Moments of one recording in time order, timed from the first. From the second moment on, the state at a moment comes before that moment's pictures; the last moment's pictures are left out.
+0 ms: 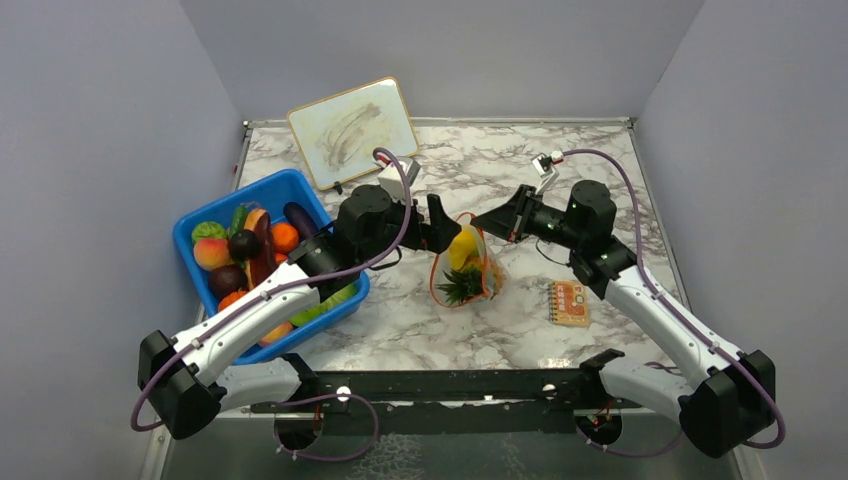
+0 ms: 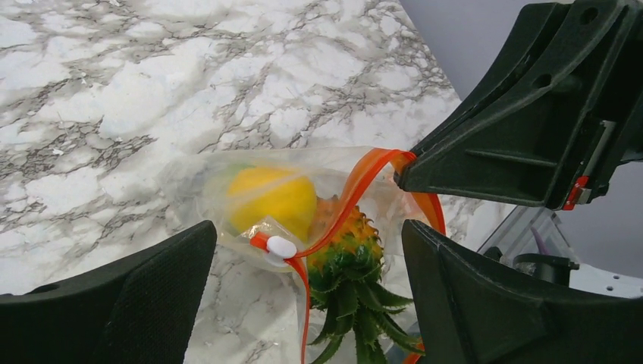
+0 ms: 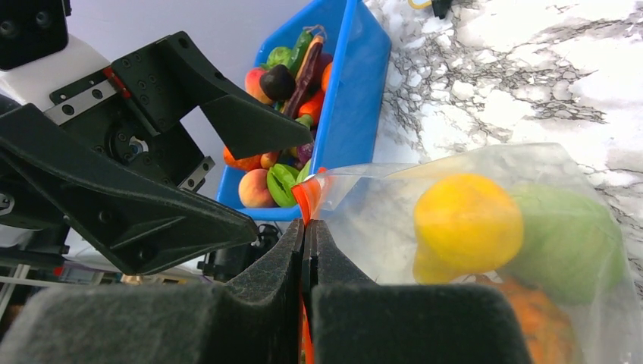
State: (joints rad) left arm -0.79 1.13 1.01 -0.18 0.01 -0.51; right arm 0.43 1.06 0.79 0.13 -0.61 0.75
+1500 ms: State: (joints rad) left arm -0.25 1.09 0.97 -0.50 -0.65 -0.42; right arm 0.43 1.05 0.79 0.11 -0.61 0.72
